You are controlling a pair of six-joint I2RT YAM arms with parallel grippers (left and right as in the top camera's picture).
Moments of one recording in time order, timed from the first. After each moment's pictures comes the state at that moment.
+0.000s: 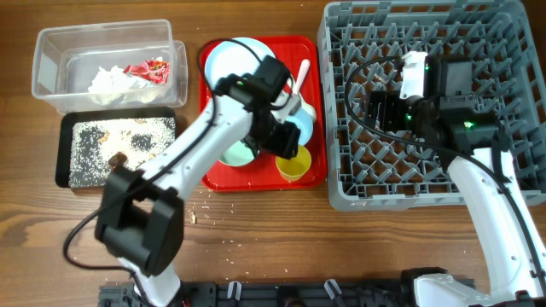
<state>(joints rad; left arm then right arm) -0.57 1.89 1.49 -1.04 0.30 -0.15 0.09 1.34 1.16 -0.72 -0.16 0.07</state>
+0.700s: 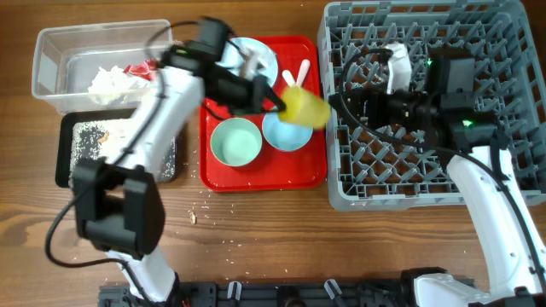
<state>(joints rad) -0.25 1.90 1.61 -0.96 1.00 -0.14 0.09 1.36 1.16 -0.57 -0.70 0.09</state>
